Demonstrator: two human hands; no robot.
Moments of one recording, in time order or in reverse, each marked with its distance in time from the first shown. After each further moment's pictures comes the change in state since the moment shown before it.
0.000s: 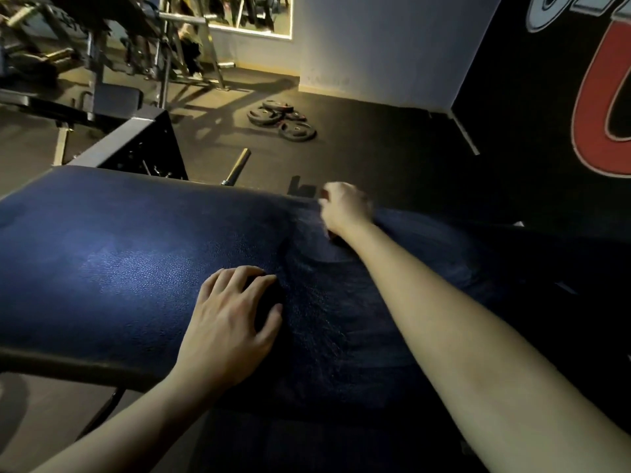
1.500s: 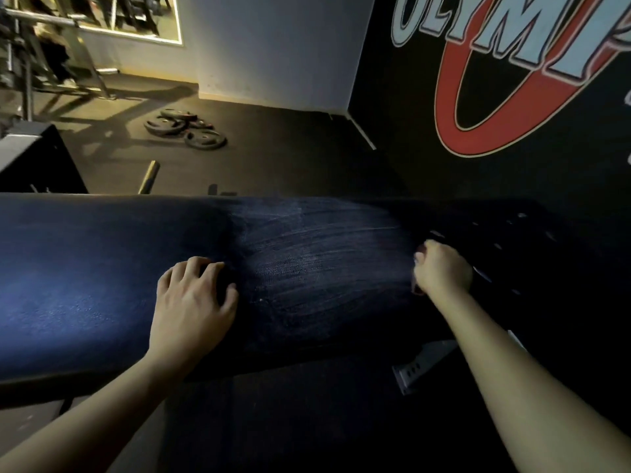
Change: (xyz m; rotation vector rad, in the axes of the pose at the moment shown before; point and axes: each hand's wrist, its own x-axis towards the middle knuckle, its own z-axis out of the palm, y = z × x) left_hand -0.001 0.003 -0.003 -0.021 -0.033 0.020; right_hand -0.235 0.160 -0.094 -0.239 0.226 0.672
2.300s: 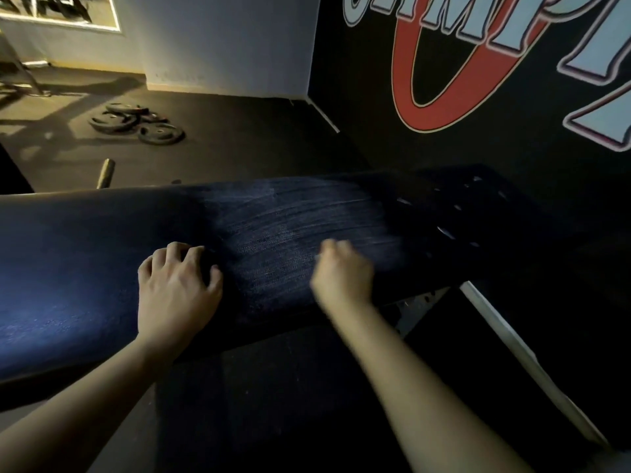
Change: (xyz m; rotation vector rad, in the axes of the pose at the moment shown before) left_hand -0.003 0.000 -0.008 -0.029 -0.025 0.047; right_hand -0.132 -0.097 0.012 0.086 0.117 -0.189
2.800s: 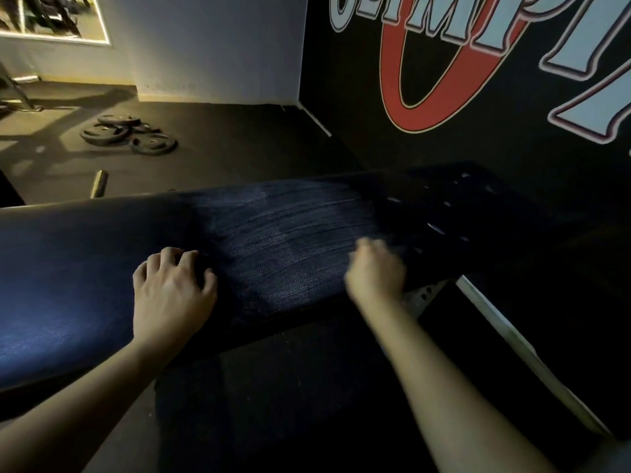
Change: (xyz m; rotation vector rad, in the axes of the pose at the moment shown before) left_hand 0.001 -0.004 0.004 0.020 0.004 0.026; right_hand 0.006 0.056 -0.013 -0.006 -0.019 0.170
